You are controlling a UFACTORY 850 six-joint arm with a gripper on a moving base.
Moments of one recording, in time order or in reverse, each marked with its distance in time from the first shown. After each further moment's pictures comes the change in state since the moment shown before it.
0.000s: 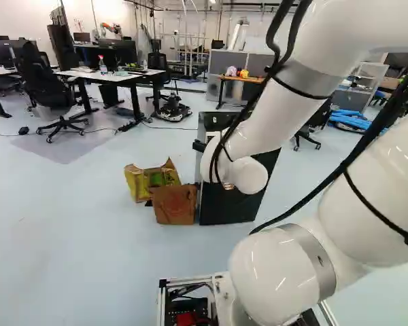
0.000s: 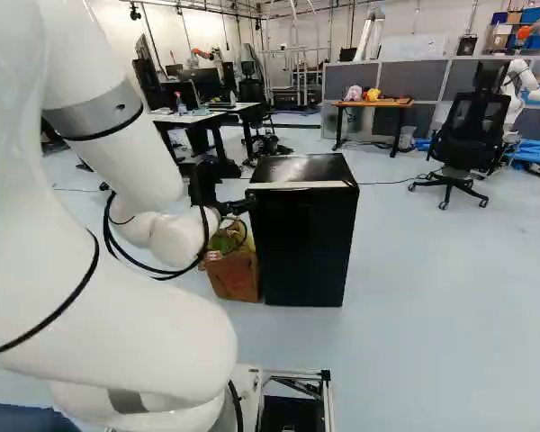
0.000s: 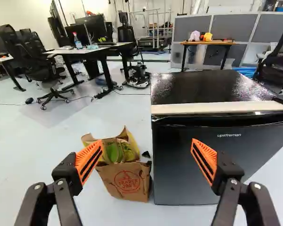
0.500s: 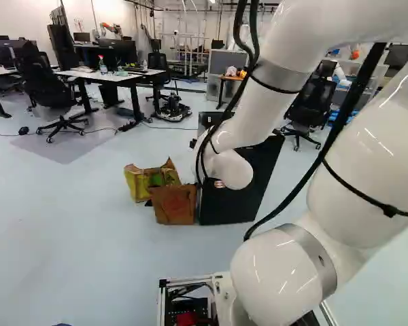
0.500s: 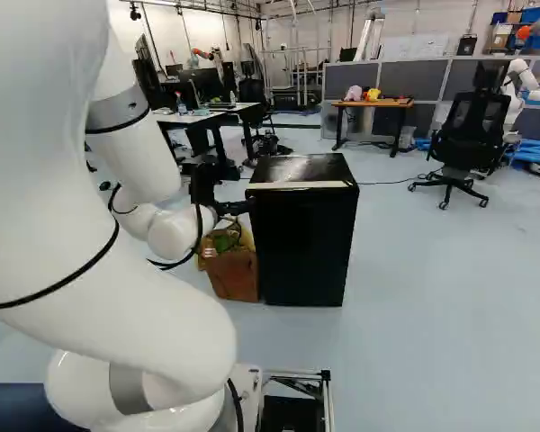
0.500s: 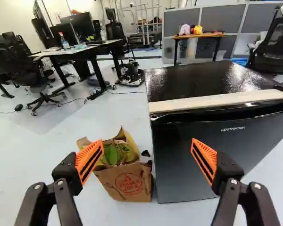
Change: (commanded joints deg) arm 4.2 -8.2 -4.3 9.3 2.4 0.0
